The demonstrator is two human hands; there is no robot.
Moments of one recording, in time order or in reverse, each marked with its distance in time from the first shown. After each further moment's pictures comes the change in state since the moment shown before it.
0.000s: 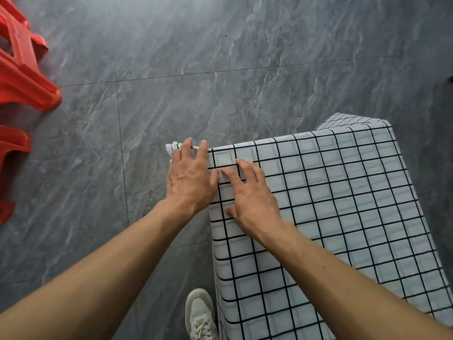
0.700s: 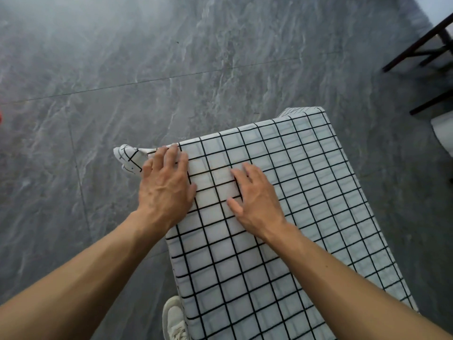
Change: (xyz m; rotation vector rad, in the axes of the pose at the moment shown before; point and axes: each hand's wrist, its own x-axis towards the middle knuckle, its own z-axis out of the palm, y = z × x) left_hand -0.026 0.051 0.012 0.291 0.009 0.307; right_hand -0.053 0.101 0.007 0.093 0.211 0.119
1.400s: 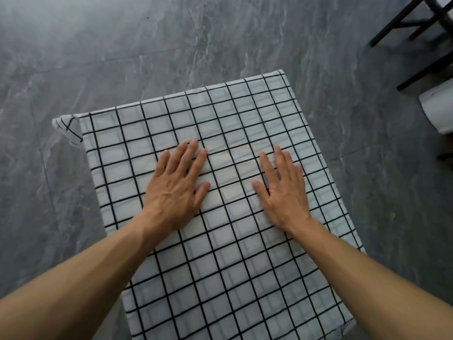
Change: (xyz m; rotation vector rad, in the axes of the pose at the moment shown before) left_hand -0.040 0.126 0.066 0.018 -0.040 0.181; right_hand -0.077 0.177 0.017 -0.124 0.108 0.092
